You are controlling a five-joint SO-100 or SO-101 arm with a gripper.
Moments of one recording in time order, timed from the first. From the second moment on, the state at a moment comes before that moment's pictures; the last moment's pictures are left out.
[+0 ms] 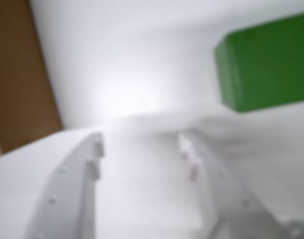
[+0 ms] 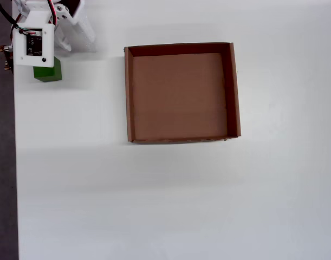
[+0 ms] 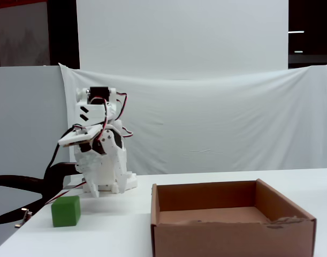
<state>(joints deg) -15.5 181.8 170.6 70.1 -53.3</state>
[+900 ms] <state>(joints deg) -5.4 153.2 142.8 78.6 -70.9</state>
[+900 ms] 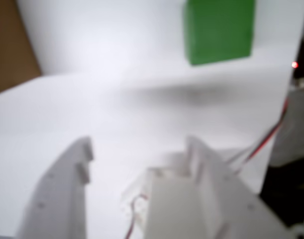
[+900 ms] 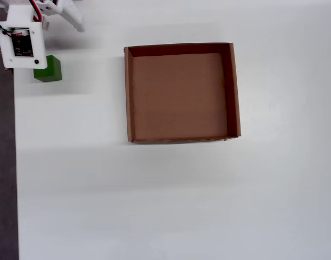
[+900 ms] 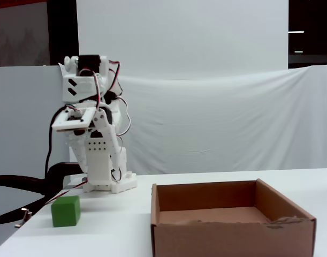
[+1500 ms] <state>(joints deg) 7.2 134.3 132.6 71.6 -92.7</state>
